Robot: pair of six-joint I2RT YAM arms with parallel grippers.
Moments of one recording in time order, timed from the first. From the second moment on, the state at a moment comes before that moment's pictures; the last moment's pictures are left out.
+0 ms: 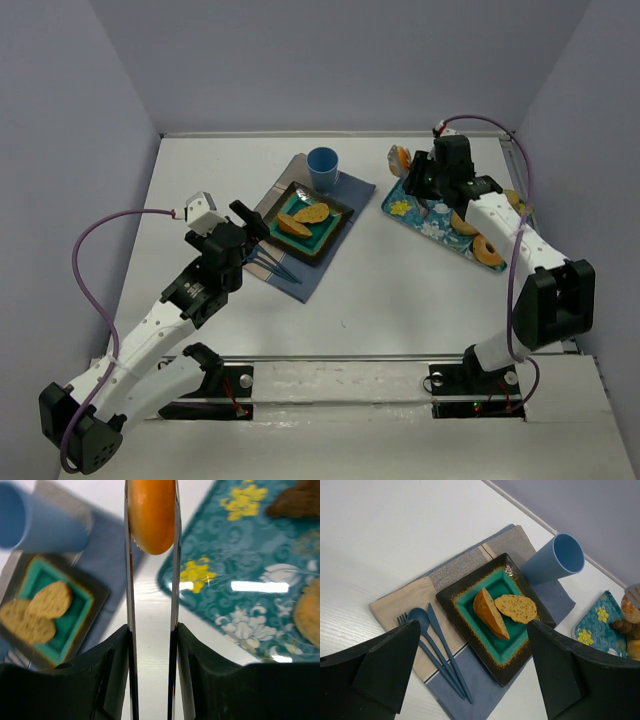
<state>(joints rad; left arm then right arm) -0.63 0.81 0.70 -0.26 -0.72 -0.79 0.23 1.57 1.33 -0.41 0.05 0.41</state>
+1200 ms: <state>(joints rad) -0.63 0.80 0.69 -0.24 -0.71 -0.79 0.68 2.00 1.64 -0.38 0.00 0.02</state>
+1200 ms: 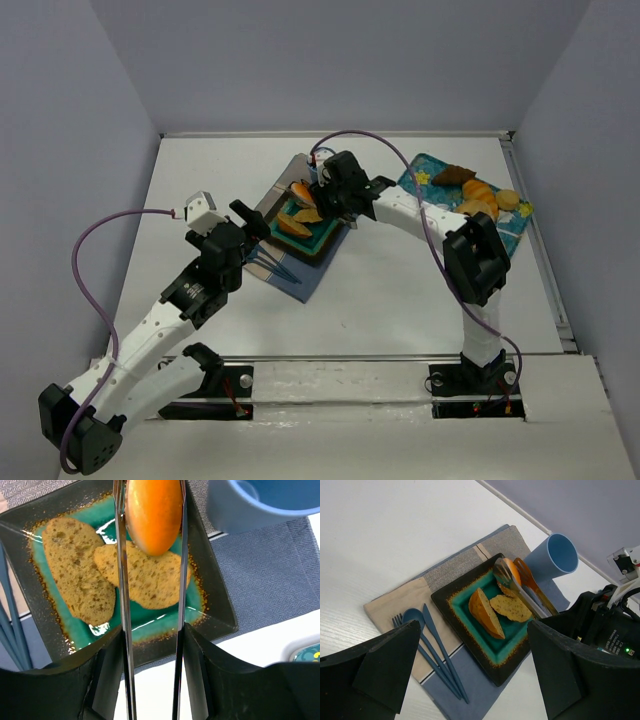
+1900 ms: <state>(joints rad) -0.63 0.81 0.69 -0.23 -0.70 -0.78 0.69 1.95 1.71 -0.44 0.02 0.01</state>
